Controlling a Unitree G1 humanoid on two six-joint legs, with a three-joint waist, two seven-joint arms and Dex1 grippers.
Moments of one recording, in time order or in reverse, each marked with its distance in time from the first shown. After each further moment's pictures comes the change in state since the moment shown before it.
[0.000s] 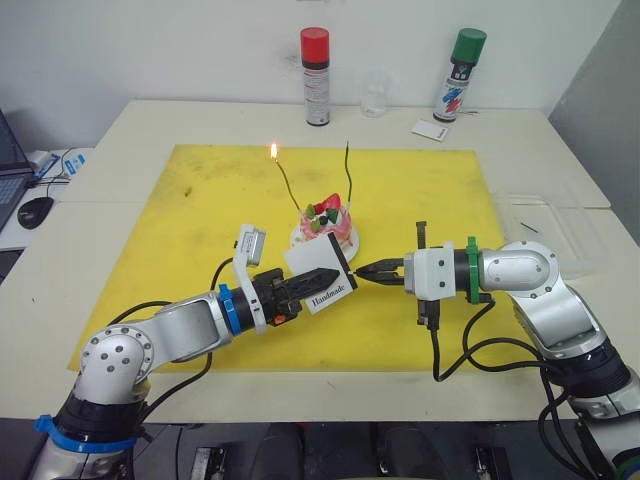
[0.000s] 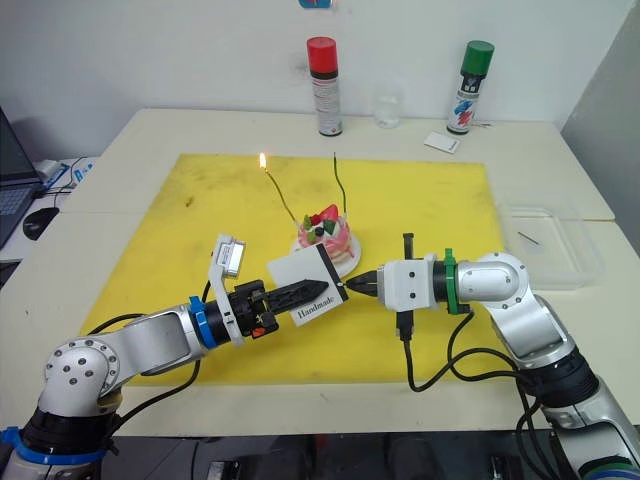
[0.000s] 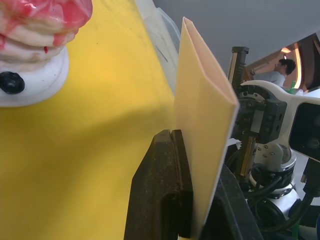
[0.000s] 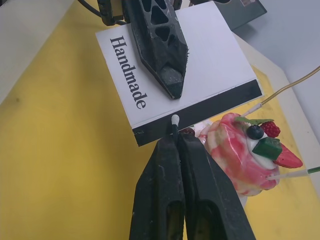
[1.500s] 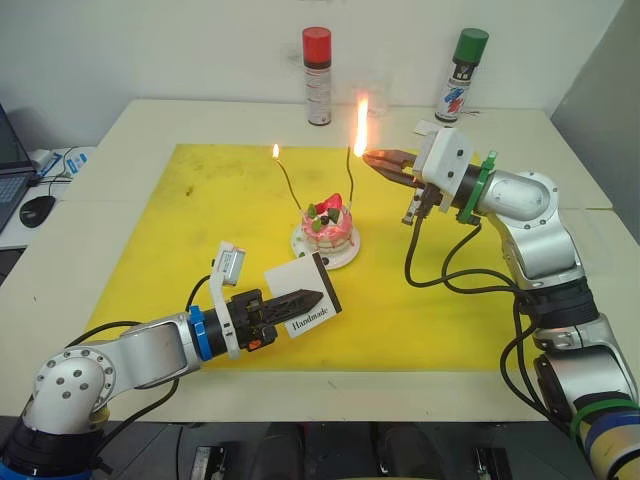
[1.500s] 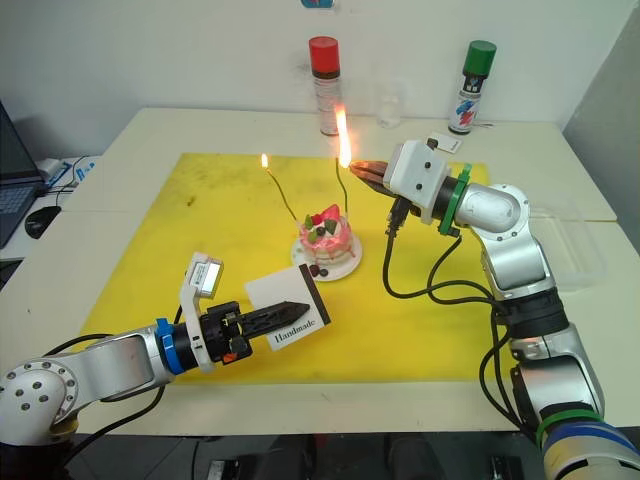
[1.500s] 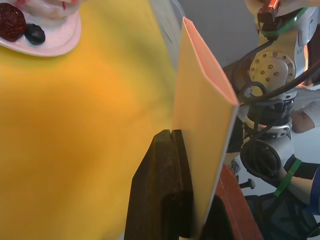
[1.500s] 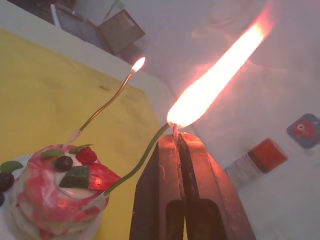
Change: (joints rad) left arm 0.155 0.151 0.070 -0.082 -0.091 0.001 -0.057; right arm -0.318 0.155 -0.128 0.365 0.006 -0.083 -0.220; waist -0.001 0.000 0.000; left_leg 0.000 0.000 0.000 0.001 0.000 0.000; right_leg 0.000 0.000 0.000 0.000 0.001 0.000
